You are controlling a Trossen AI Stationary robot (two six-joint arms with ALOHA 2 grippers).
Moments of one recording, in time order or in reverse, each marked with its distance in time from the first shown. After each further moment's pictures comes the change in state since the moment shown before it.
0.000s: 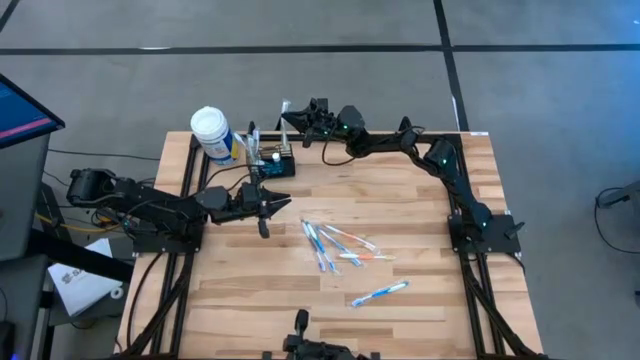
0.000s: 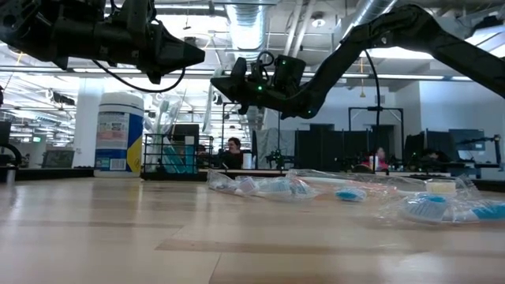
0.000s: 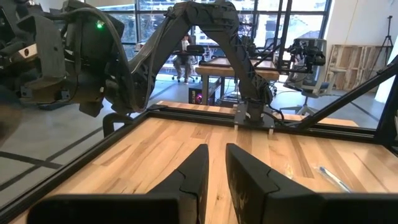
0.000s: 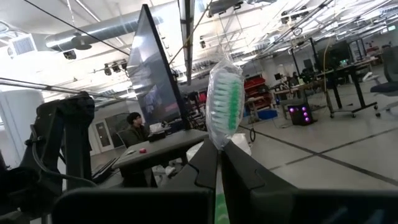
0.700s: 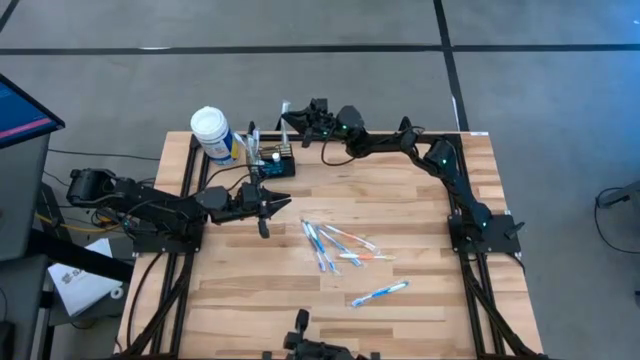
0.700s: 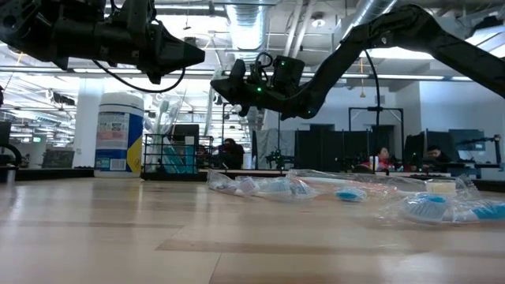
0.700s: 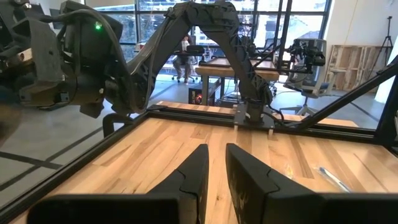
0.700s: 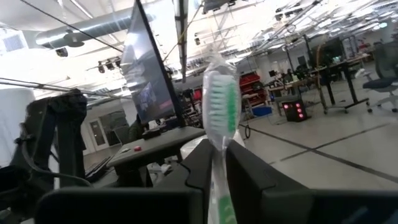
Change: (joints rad) left arm 0.000 0.000 0.000 0.001 0.003 0.000; right arm 0.004 0.000 0.000 -0.027 0.022 -0.009
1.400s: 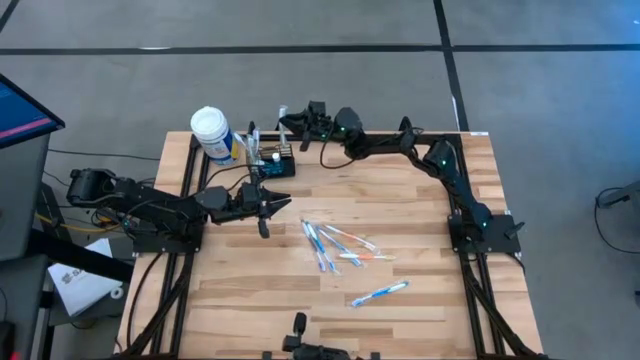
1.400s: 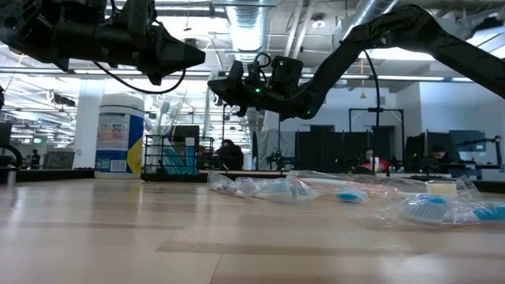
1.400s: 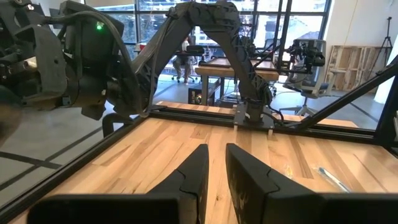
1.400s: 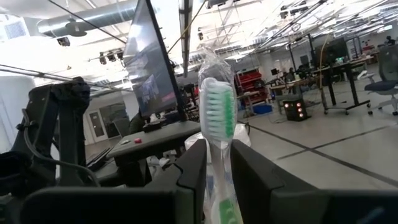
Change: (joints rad) left arm 0.000 0.000 0.000 0.000 0.002 -0.003; right arm 0.015 0.000 0.000 -0.015 -0.011 -0.051
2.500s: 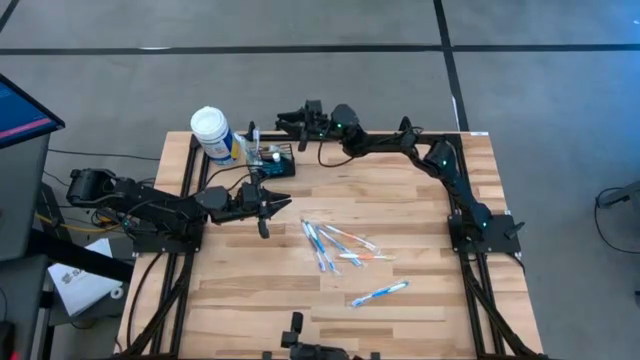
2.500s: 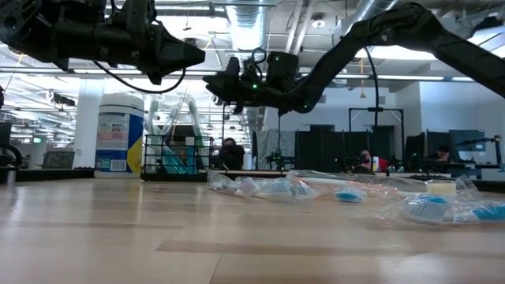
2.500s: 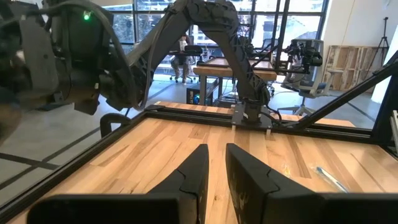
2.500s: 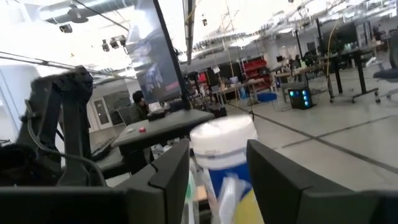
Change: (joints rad) left arm 0.000 0.000 0.000 0.000 0.009 0.000; right arm 0.005 -0.010 0.046 -0.104 -0.033 -0.018
